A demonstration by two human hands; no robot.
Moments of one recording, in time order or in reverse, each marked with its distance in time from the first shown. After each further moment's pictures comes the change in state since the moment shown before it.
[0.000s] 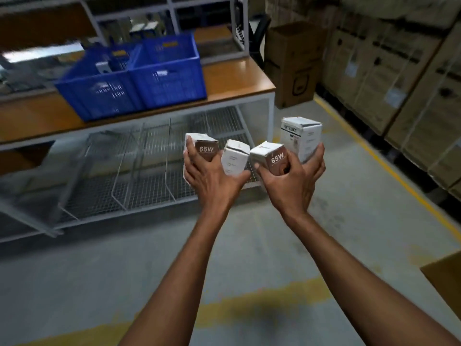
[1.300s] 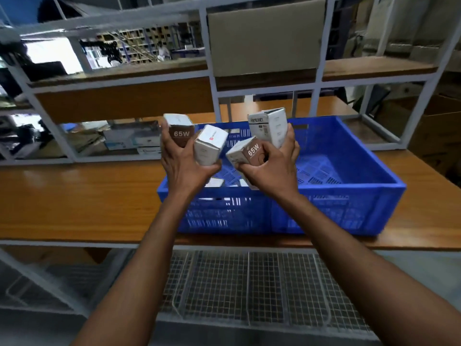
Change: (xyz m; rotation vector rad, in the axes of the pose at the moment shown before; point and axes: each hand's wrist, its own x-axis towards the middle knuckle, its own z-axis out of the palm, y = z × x) left_hand 0.700 -0.383 -0.119 0.102 0.312 0.000; right_hand 0.262 -0.447 0.631 0.189 -0.388 -0.406
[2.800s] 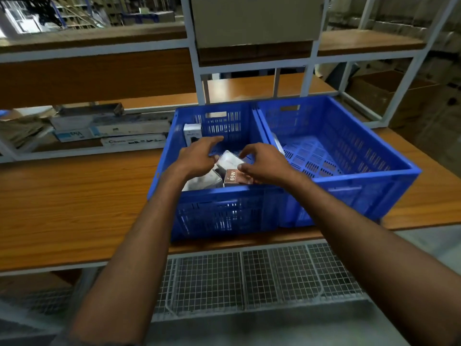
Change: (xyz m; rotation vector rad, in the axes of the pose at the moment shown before) left_hand 0.097 -0.056 0.078 -0.028 -0.725 0.244; right_hand 0.058 0.007 0.071 -0.271 -0.468 0.020
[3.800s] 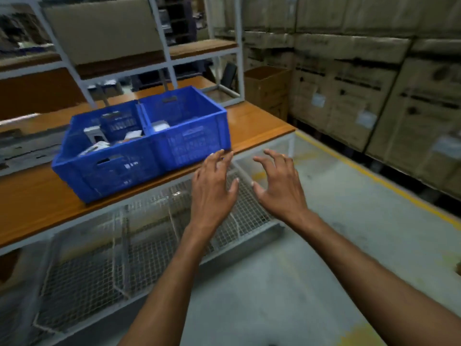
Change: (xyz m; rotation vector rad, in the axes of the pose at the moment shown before) left_hand -0.396 0.350 0.171 -0.060 0.339 0.451; right_hand -0.557 0.089 -0.103 -0.196 0.563 0.281
